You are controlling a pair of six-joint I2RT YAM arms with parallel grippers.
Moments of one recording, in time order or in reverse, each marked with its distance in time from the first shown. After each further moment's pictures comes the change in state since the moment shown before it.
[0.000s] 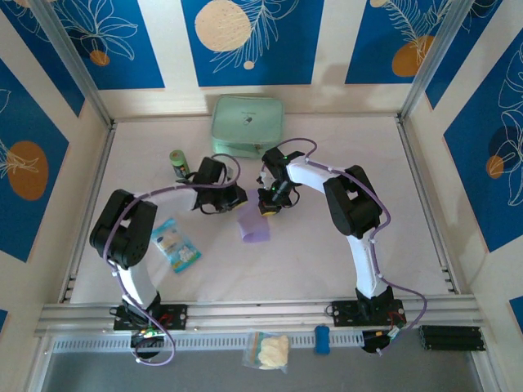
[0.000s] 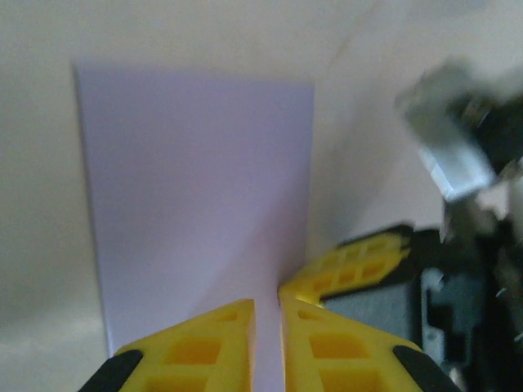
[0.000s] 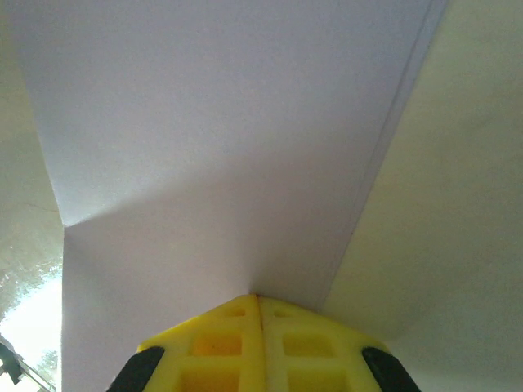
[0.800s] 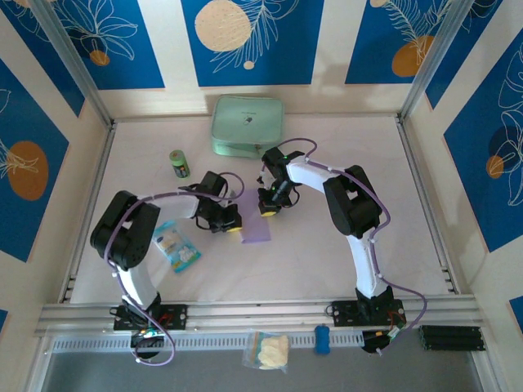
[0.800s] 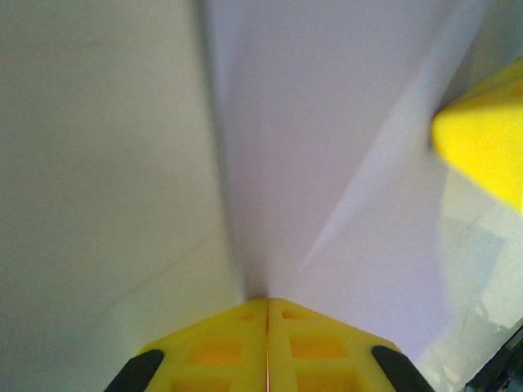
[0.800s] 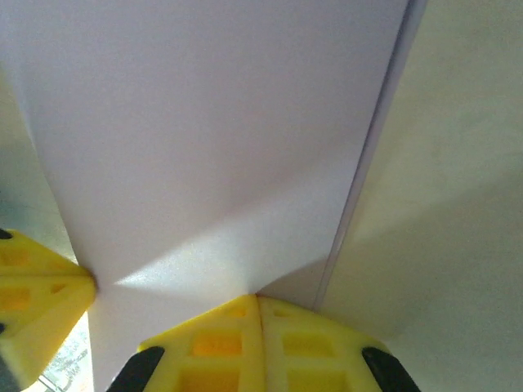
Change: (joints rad) left arm -0.009 -0.024 -0.079 -0.223 0.037 0.206; right arm -0.001 0.004 0.006 -0.008 -0.001 0.018
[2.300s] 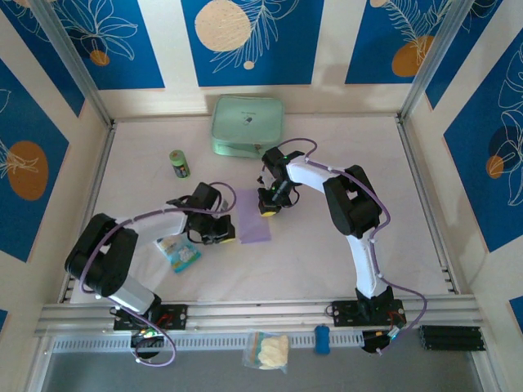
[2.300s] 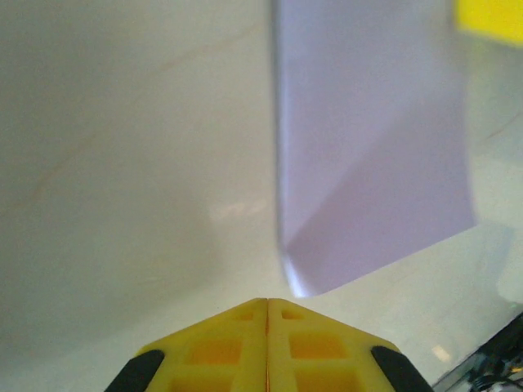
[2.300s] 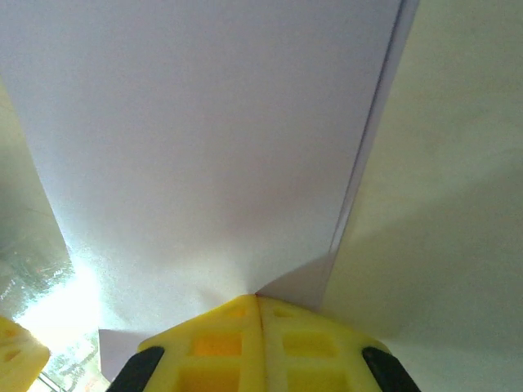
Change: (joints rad) left arm -0.058 -0.216 -0.145 -0.011 -0.061 -0.078; right arm 0.000 0.001 0.001 -0.002 0.000 0.012
